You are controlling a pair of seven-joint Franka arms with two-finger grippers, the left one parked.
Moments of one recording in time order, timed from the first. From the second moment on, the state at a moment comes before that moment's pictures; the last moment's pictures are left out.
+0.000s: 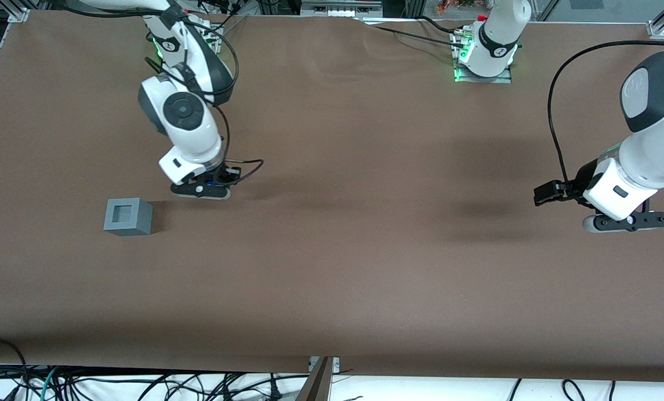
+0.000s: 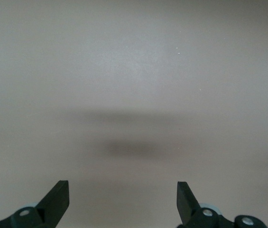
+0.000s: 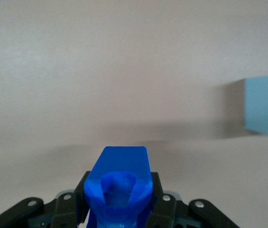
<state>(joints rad) 0.07 0.27 0.34 -2.01 -0.28 2.21 0.57</state>
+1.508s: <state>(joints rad) 0.02 0.29 -0.10 -1.94 -0.04 2.24 -0.13</state>
